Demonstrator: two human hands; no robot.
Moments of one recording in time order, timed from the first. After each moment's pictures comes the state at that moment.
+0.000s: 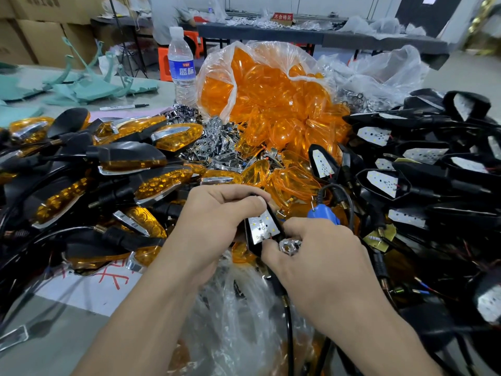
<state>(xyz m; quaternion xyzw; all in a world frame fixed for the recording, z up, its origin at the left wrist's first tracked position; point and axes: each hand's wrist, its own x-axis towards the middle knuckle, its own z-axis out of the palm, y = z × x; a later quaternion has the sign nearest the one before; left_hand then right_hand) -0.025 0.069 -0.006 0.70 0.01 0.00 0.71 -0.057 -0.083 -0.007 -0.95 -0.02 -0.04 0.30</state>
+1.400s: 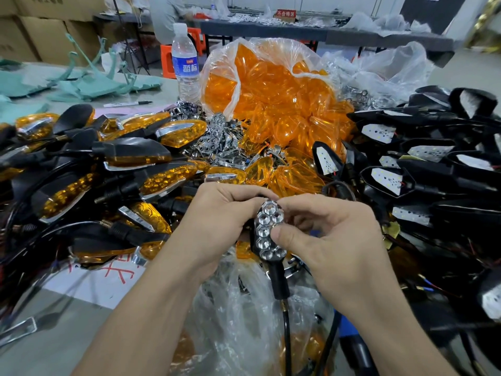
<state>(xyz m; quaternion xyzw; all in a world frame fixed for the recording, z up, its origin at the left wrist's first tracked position) -0.025 0.074 -0.008 0.71 0.00 -0.03 0.70 -0.047 -0.098 -0.011 -0.80 -0.15 -0.09 0.57</state>
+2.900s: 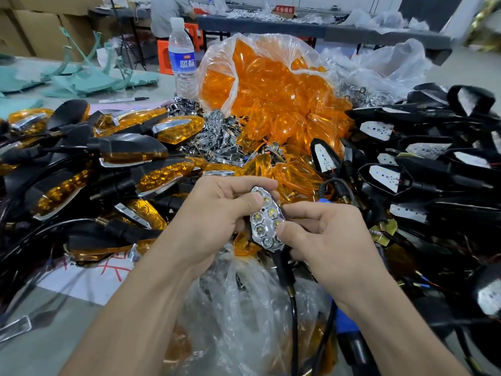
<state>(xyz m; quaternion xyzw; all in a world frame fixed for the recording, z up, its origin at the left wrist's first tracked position) -0.019 0.081 -0.013 0.70 -0.04 -0.04 0.72 -0.039 -0.099 -0.021 -0.79 -0.10 0.02 0.61</state>
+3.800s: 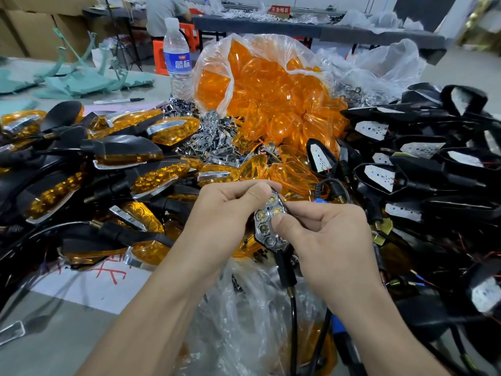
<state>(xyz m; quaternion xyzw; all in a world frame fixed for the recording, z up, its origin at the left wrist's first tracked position) -0.025 0.067 -0.019 0.71 -0.04 -0.01 0.70 -0.045 -0.091 -0.018 -0.80 -0.07 -0.09 0.59</state>
